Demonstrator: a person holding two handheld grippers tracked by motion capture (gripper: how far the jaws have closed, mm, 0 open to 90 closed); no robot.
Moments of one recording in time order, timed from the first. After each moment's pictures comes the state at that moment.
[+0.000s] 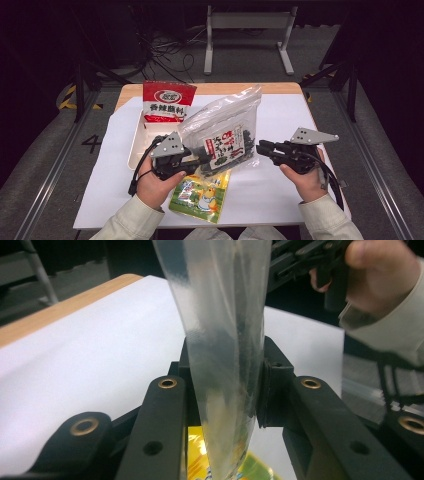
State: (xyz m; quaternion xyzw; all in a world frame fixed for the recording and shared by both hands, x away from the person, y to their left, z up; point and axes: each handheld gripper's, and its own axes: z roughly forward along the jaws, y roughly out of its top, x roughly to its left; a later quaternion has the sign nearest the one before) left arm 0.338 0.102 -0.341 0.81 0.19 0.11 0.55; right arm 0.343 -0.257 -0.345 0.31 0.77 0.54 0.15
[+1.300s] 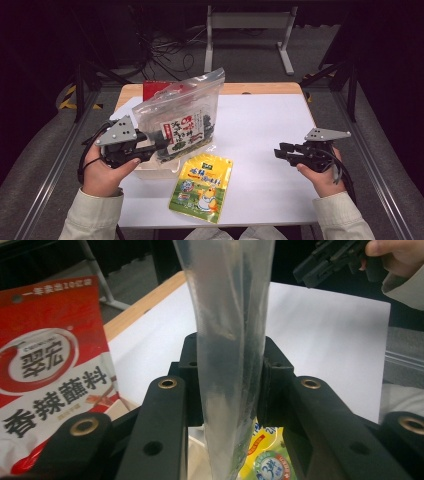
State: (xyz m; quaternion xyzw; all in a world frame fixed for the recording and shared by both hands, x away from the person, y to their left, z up) left arm 0.339 0.189 -0.291 0.82 0.20 0.18 0.51; right arm 0.355 -0.306 -0.361 0.38 0.79 0.46 0.14
